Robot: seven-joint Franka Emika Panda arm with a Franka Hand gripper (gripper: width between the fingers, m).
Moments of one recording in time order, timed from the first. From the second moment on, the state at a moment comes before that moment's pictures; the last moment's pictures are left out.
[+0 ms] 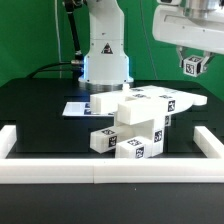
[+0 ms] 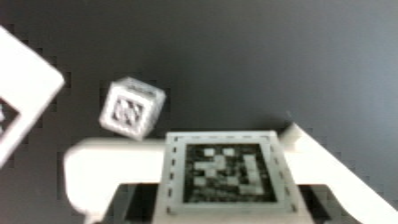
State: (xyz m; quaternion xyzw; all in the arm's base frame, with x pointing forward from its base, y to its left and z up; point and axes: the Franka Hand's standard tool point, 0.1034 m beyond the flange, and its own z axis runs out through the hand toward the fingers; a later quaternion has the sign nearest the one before) arm 0.474 0.137 0.137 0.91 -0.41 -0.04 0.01
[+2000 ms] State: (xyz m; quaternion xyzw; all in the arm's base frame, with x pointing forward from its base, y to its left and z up) arm 0.565 0.056 0.139 0.97 -0.23 0.05 0.03
